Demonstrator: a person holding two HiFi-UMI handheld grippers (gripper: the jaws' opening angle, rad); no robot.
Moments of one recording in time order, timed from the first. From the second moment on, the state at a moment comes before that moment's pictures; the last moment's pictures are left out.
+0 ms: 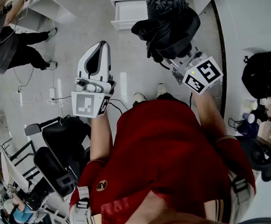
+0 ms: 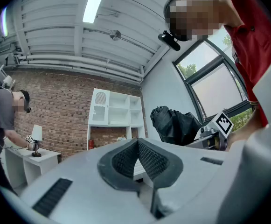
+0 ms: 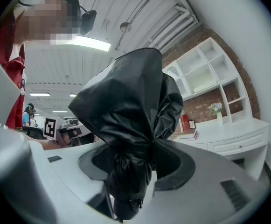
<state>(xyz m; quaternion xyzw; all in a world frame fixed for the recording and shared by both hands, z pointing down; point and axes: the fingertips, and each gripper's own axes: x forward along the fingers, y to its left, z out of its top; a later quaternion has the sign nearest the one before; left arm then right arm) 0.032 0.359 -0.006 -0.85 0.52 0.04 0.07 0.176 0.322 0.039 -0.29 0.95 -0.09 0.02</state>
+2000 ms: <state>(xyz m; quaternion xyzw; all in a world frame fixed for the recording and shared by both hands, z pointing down) -0.114 0.090 0.041 -0.85 0.53 0.03 0.06 0.067 0.067 0.085 -0.33 0.94 -0.10 0.01</state>
